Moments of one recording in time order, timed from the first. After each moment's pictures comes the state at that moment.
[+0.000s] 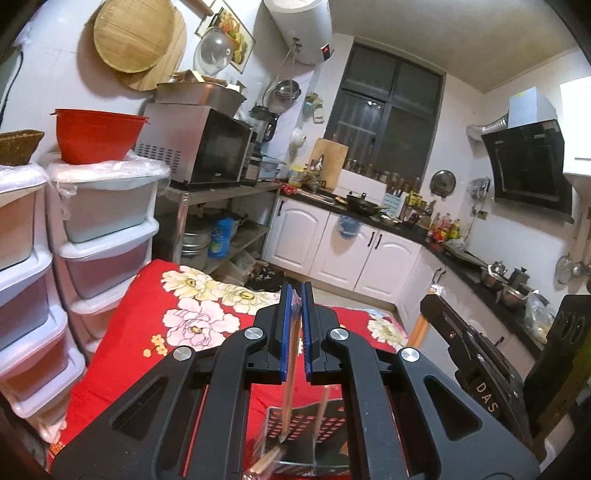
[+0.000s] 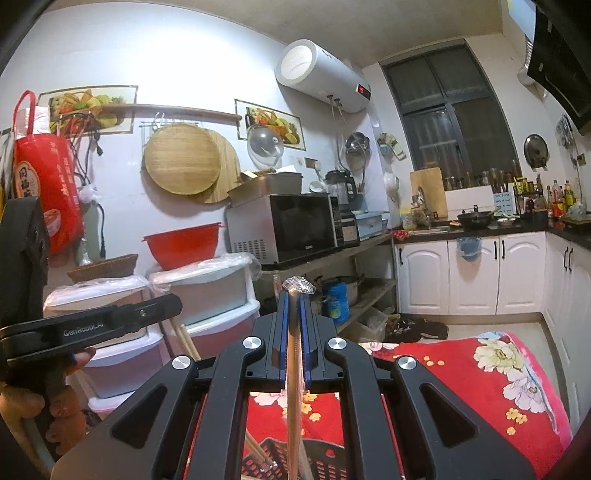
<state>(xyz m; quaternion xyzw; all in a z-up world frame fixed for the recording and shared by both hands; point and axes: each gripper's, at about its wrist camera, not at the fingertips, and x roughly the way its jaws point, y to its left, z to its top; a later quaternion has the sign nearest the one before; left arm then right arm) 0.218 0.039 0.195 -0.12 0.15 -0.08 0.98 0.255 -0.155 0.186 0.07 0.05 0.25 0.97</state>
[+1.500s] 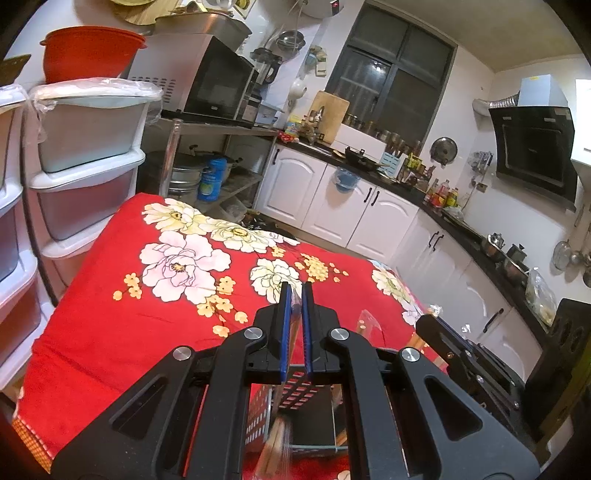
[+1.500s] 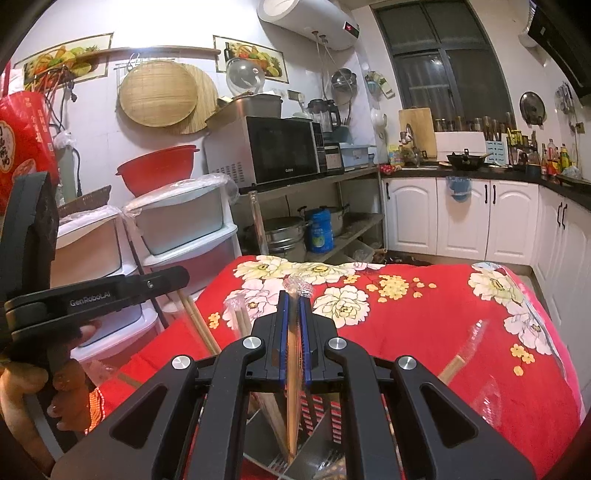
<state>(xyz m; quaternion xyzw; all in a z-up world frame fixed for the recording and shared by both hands) 0.259 0.038 0.113 -0.15 0.24 -0.12 0.95 0.273 -0.157 0.104 0.05 0.17 0.23 0.96</state>
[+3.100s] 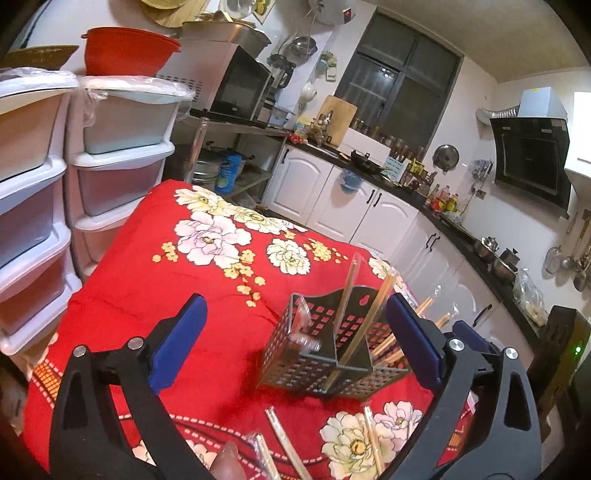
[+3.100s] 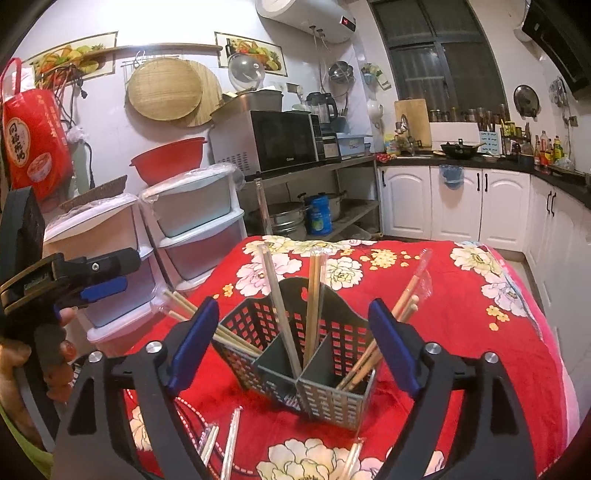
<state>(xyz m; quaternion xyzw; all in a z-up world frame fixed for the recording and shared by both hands) 0.161 0.069 0.113 -0.17 0.24 -0.10 0.95 0.190 -0.182 0.104 0.04 0.19 0.22 0.95</state>
